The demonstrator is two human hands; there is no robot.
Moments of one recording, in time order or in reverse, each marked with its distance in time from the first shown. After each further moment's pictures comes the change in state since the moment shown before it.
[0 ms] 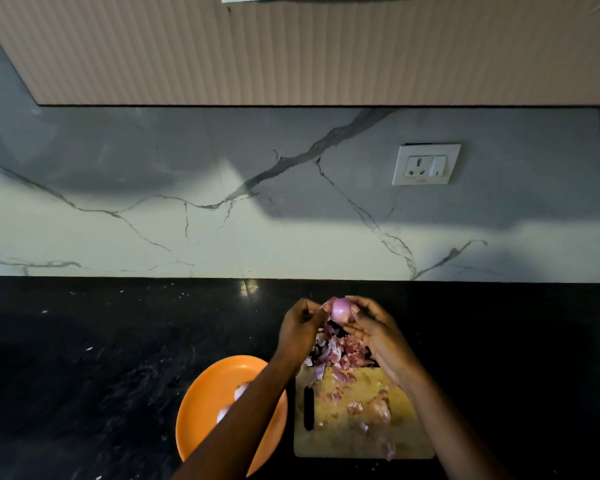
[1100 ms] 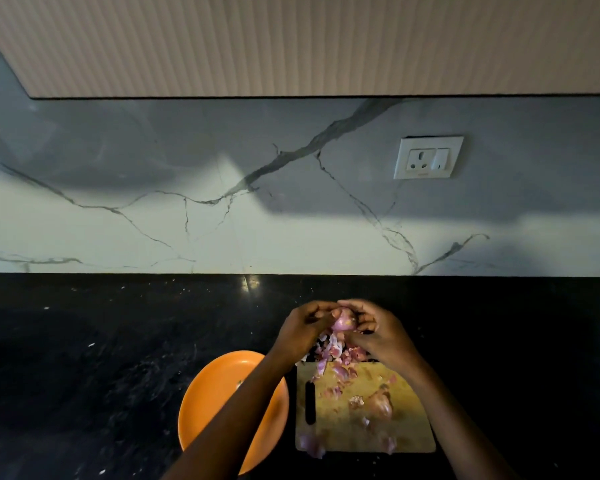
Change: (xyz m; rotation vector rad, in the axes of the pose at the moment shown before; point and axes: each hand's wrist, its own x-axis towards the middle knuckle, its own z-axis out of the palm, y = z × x) left_hand 0.006 -0.009 -0.010 0.146 -0.215 0.049; right_hand 0.003 0.012 -0.014 -0.486 -0.080 -0.177
